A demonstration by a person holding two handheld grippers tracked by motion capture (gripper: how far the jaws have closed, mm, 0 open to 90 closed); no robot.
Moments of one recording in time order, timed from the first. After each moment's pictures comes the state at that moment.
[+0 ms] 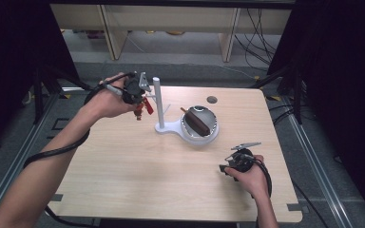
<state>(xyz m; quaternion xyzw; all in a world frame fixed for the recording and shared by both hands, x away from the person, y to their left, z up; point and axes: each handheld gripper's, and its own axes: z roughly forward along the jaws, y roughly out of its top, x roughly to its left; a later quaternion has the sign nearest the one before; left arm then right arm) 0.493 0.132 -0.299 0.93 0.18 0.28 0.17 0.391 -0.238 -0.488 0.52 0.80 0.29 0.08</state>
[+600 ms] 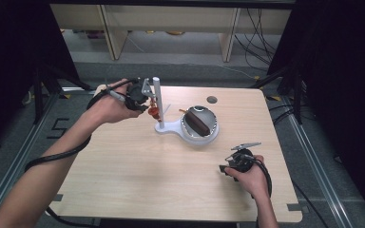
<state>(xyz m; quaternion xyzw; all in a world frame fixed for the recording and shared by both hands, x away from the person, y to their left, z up) 0.485 0.129 -0.312 0.93 0.17 0.26 0.18 0.392 -0.239 -0.490 0.51 0.80 0.29 0.08</state>
